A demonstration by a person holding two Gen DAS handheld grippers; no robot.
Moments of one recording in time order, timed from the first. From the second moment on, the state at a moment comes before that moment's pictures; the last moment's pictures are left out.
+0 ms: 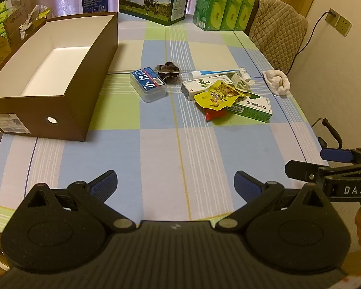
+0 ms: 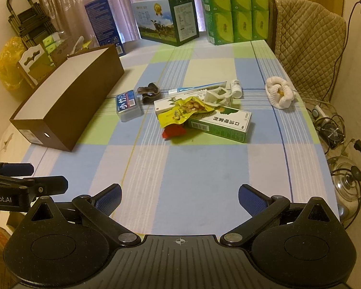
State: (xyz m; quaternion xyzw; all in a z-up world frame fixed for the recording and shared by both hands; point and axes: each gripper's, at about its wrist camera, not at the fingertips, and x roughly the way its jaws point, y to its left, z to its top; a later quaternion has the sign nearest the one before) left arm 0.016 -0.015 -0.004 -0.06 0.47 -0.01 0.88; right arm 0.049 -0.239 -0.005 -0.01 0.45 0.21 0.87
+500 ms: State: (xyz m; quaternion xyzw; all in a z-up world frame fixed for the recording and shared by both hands) left arm 0.026 -0.022 -0.006 -0.06 0.48 0.00 0.88; right arm 0.063 -0.245 -0.009 -0.01 0.46 0.22 0.86
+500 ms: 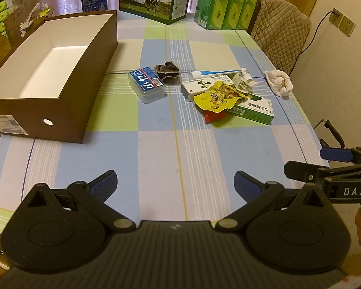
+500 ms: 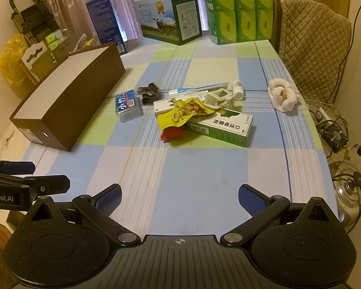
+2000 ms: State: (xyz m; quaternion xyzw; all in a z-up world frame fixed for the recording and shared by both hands) left arm 0.086 -0.021 -0.038 -0.08 0.49 0.10 0.86; right arm 0.141 -0.228 -0.051 -0.19 0.31 0.38 0.85
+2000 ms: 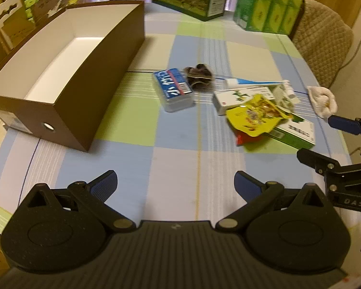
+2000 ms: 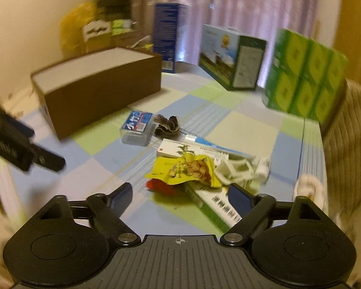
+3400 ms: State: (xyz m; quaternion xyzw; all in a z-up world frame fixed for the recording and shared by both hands) left arm 0.116 -0.014 -0.068 -0.11 0.48 0.15 0.86; right arm 0.208 -0.208 -0.090 -0.22 0.24 0.45 0.83
